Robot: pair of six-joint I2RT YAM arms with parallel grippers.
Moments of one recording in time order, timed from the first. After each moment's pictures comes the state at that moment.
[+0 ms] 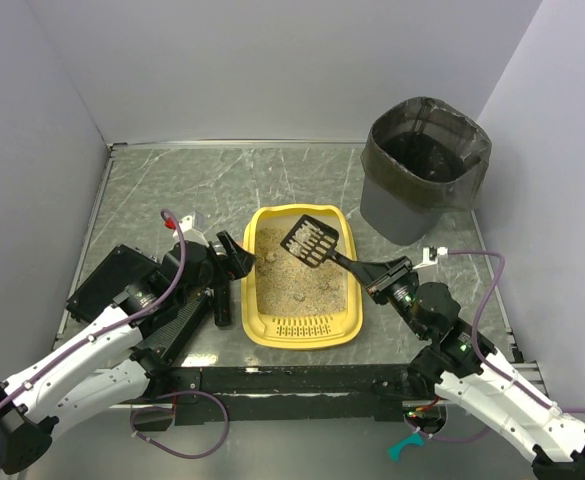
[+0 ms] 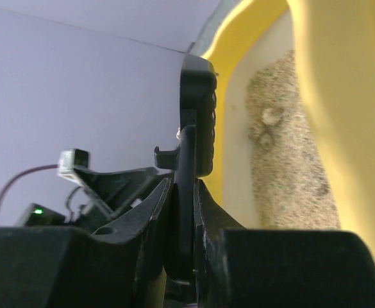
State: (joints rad) left arm -0.72 0.82 0.67 -0.33 -0.24 -0.89; right arm 0.76 0.37 0.41 -0.20 0.28 1.27
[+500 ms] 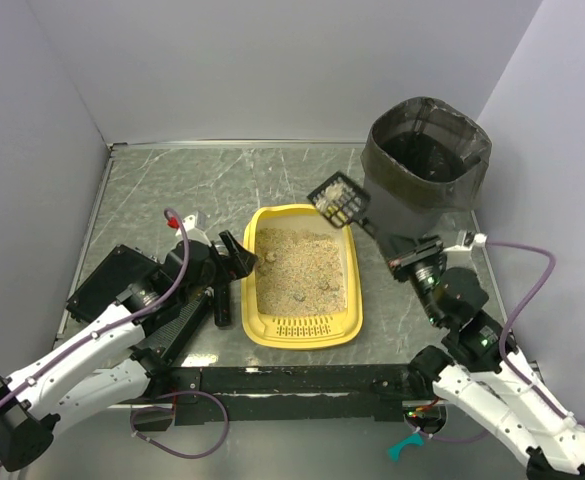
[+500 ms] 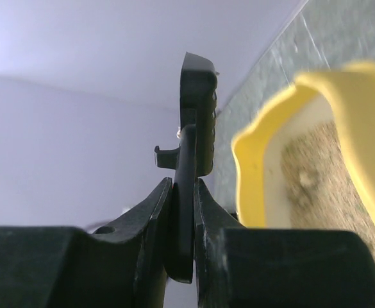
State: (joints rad) left arm -0.72 0.84 0.67 -0.32 -0.23 -0.89; right arm 0.68 0.43 0.63 -0.27 0.40 1.28
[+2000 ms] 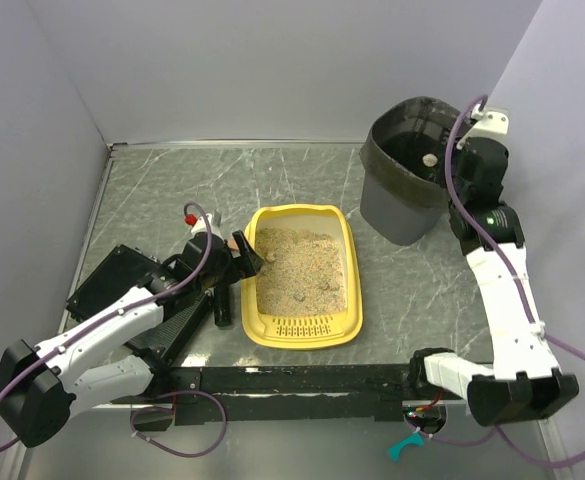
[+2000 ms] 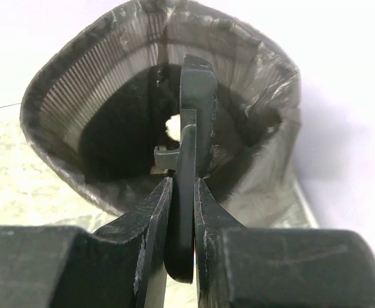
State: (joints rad) left arm -0.68 1.03 0.67 -0.26 -0.17 -0.85; right arm 0.07 1.14 1.38 -0.48 0.34 0.11
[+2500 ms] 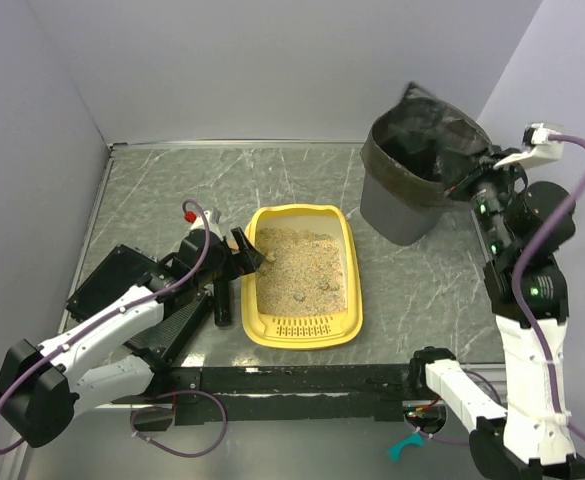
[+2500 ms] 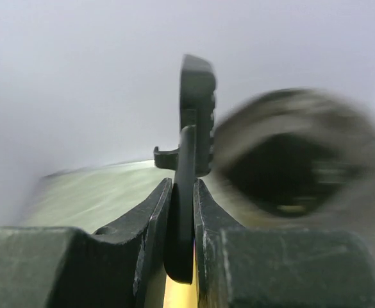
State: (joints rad) left arm -0.63 1.03 0.65 -0.19 -0.08 -0.83; right arm 0.08 0.88 1.42 -0.44 0.00 0.30
